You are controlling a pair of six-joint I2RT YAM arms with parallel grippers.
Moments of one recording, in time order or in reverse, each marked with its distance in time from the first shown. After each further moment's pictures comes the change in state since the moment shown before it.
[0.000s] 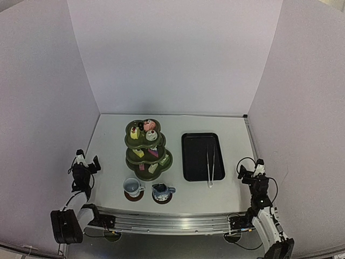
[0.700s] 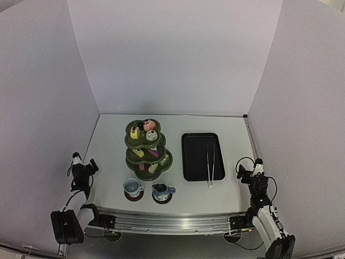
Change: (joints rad) left arm 0.032 -0.008 0.026 -0.155 -0.115 -0.135; right arm 0.000 0.058 -0.010 0.067 -0.022 -0.009
